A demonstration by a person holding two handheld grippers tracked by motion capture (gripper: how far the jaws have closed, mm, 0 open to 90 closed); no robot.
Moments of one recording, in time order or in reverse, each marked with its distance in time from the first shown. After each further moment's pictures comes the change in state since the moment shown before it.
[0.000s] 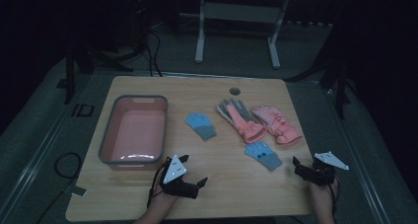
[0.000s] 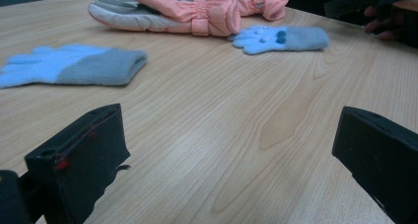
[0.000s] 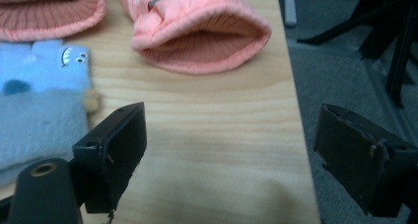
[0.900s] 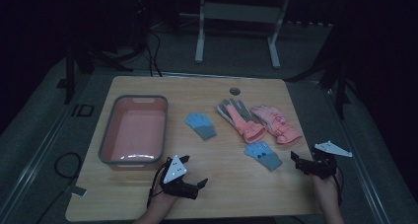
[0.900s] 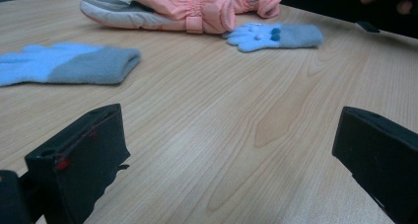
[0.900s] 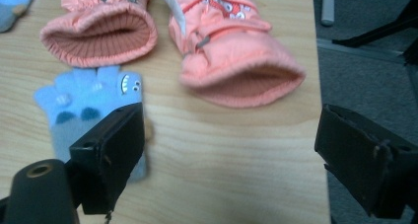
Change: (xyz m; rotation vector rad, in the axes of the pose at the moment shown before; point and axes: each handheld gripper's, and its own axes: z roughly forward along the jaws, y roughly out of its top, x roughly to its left) left arm 0.000 0.000 0.000 0.006 -0.020 0.006; right arm 0.005 0.045 -0.013 0.037 0.121 -0.049
